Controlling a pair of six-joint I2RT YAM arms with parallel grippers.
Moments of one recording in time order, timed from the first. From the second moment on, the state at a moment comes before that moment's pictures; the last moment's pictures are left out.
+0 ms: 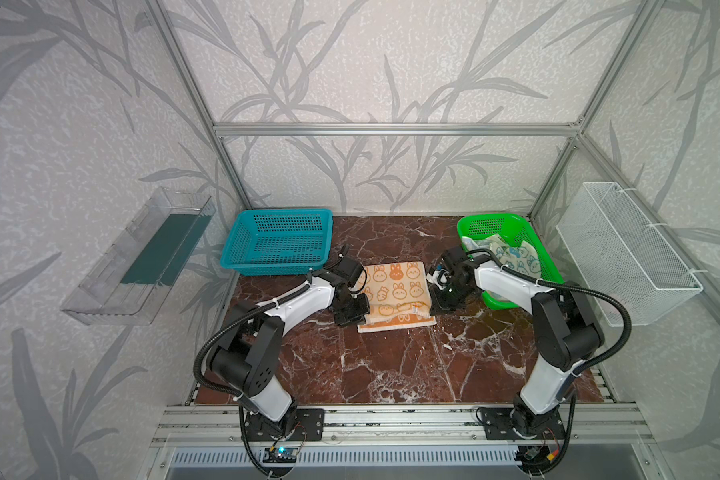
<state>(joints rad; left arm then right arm) -0.47 1.61 1.03 -0.74 0.33 -0.72 0.41 1.79 1.19 -0.82 -0.46 0.21</state>
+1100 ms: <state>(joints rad) -0.42 1.55 0.86 -0.70 0.47 -0.72 0.37 1.78 1.08 -0.79 -0.51 0.20</state>
